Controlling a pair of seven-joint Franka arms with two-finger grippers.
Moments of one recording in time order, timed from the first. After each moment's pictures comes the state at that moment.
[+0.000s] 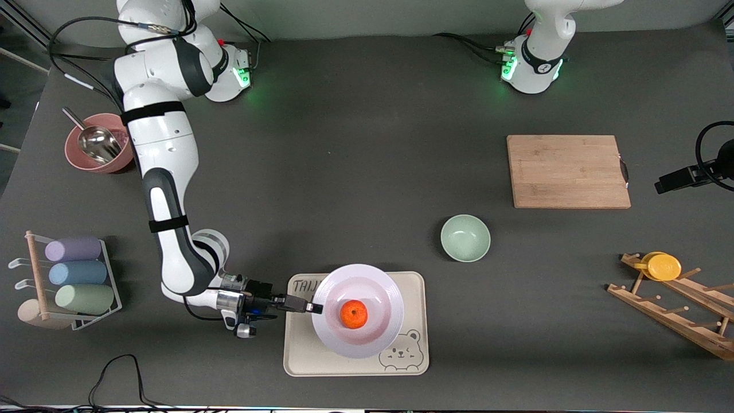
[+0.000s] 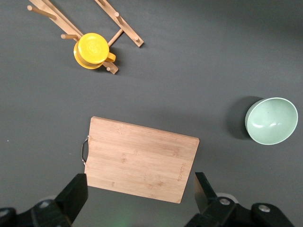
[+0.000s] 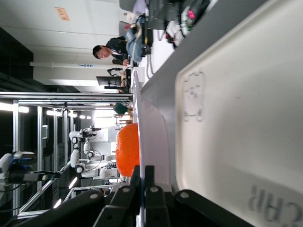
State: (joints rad) left arm 0.05 0.14 0.05 -1.52 0.00 1.55 -0.11; right arm 0.26 1.11 -0.08 -1.15 1.70 2.00 -0.67
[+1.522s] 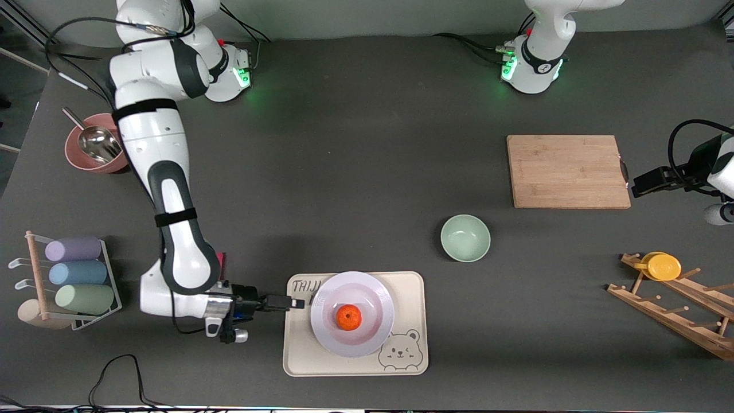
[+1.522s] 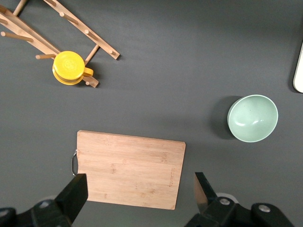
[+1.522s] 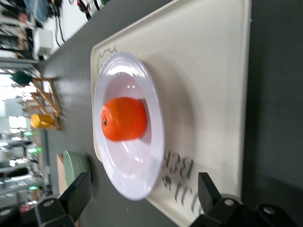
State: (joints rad) left arm 0.00 0.13 0.02 -1.52 0.00 1.58 -0.10; right arm 0.23 1.02 -0.11 -1.12 1.09 2.00 -0.40
